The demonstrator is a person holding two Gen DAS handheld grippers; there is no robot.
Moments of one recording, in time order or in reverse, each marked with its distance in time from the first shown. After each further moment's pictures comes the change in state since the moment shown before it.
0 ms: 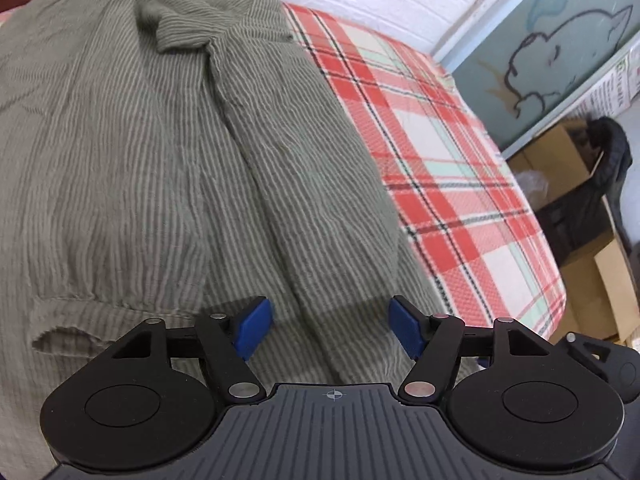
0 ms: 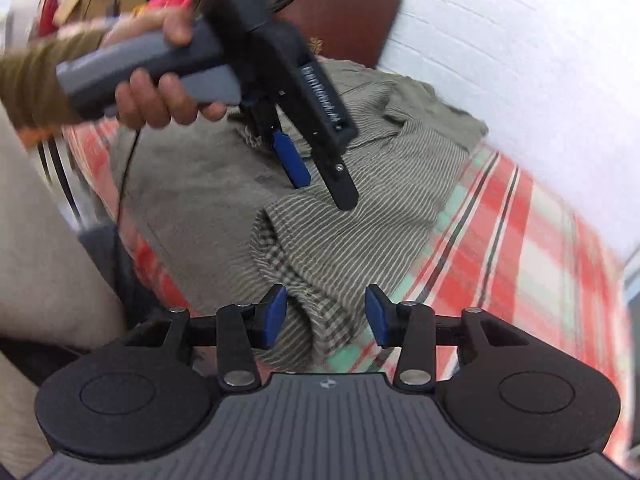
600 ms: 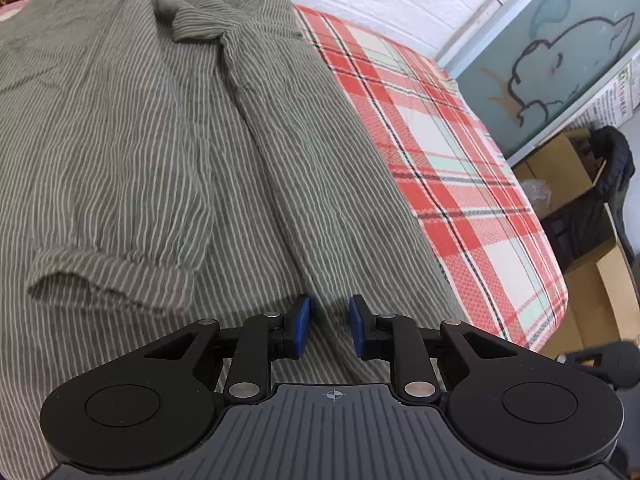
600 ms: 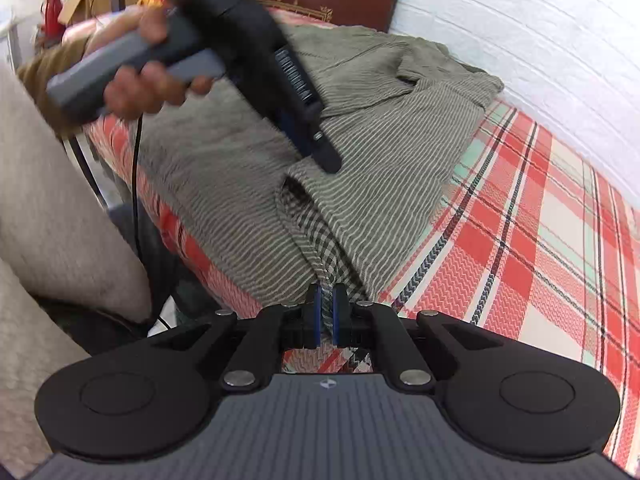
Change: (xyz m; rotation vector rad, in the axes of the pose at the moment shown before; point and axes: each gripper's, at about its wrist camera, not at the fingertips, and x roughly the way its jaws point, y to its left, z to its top) left arm -0.003 0.001 -0.024 -0.021 -0.032 0.009; right arm -0.009 -0.020 -0.012 0.117 0.084 0.135
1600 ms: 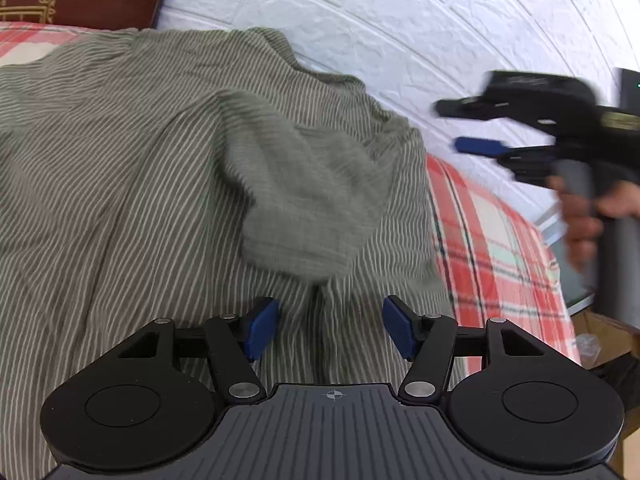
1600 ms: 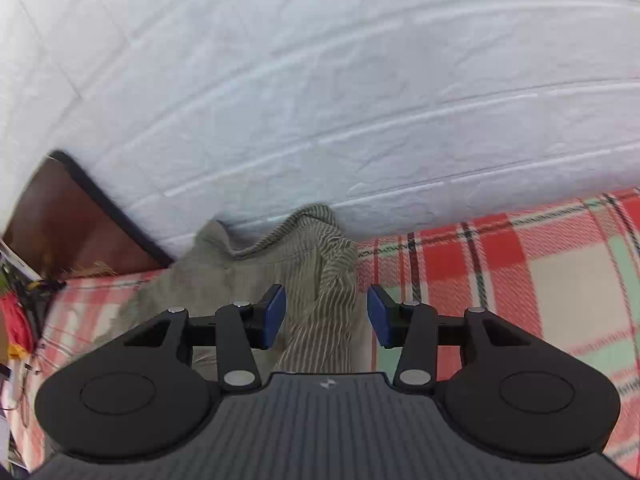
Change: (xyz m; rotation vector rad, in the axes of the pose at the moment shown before) left arm 0.059 0.084 0.171 -0.268 -0.245 0.148; right arm 0.232 -0.328 0.275 0.788 -0.095 -0.014
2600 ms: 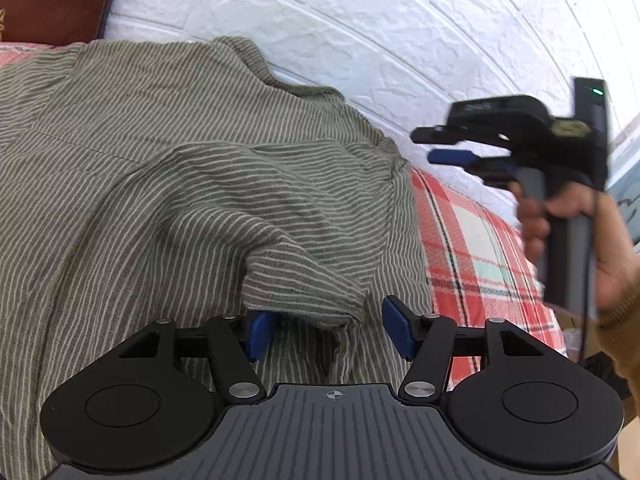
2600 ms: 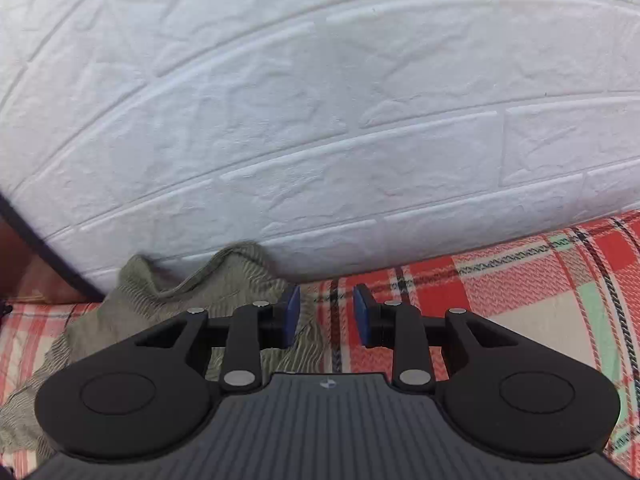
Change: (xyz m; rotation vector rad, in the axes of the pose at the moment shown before) left arm 0.032 -0.011 0.021 0.039 -0.001 -0.069; right arm 0.024 -0.037 0.021 0.015 -0.043 -0.126
